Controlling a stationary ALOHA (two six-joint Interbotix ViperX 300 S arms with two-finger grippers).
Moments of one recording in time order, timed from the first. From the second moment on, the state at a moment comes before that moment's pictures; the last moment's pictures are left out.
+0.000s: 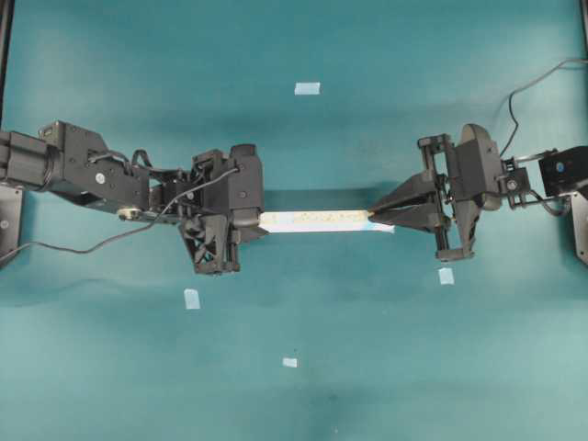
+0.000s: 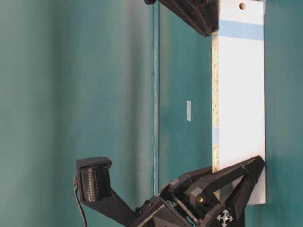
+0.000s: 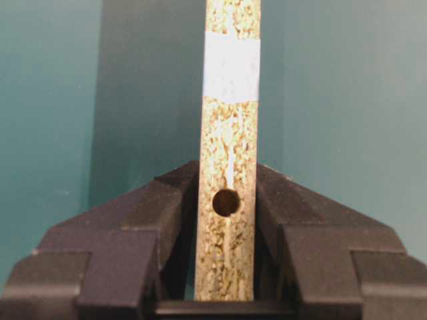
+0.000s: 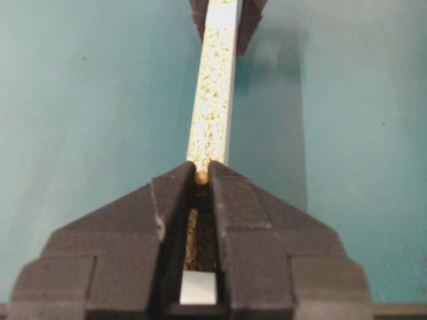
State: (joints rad) left arm 0.00 0.17 0.74 -0.07 -0.06 0.00; right arm -0.18 0.07 1.16 -0.37 -0.83 0.33
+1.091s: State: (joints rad) left arm 0.00 0.15 0.74 -0.06 -0.04 0.00; right arm -0.17 -0.20 1.11 -0.37 -0.43 0.45
